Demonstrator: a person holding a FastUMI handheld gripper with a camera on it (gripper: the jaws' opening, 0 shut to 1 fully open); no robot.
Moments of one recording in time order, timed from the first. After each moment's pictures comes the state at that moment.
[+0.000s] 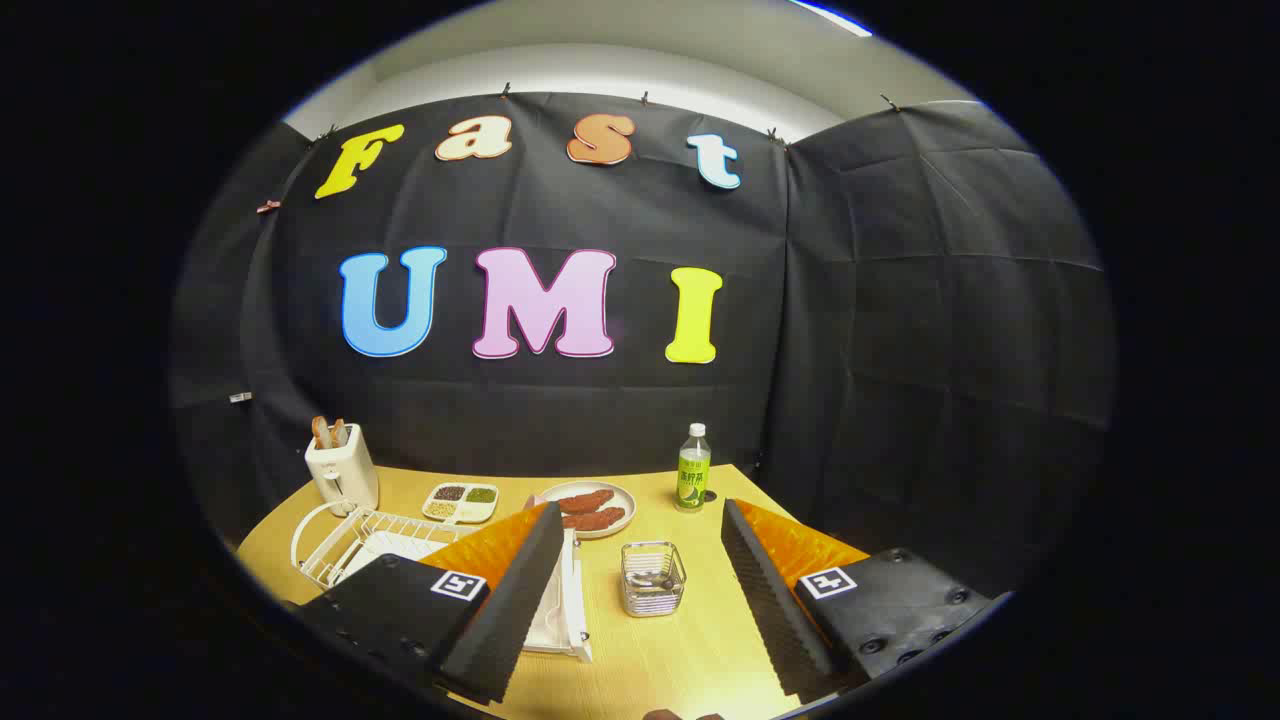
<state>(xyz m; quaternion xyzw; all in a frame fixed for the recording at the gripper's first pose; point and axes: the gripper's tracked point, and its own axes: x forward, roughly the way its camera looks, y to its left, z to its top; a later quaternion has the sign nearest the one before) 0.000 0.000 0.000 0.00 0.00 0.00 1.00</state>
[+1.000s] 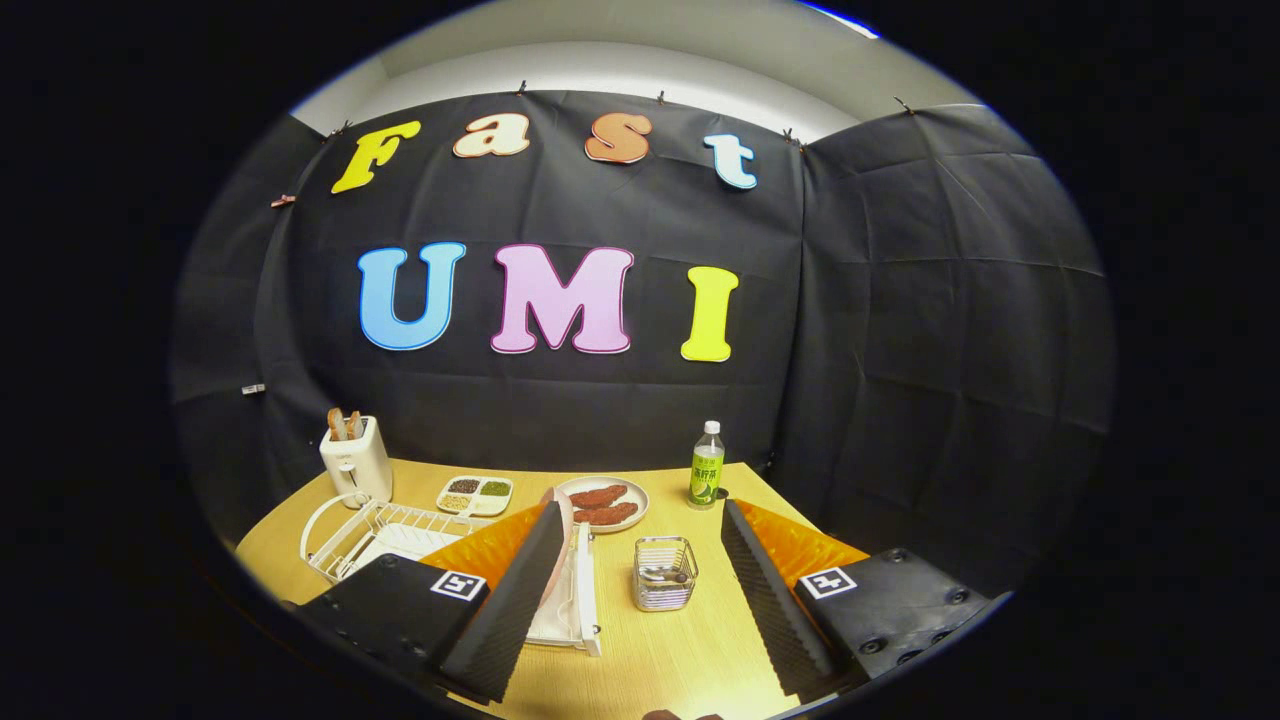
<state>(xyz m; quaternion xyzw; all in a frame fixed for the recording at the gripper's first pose) -0.007 0.015 -0.004 -0.01 0.01 0.02 1.00</state>
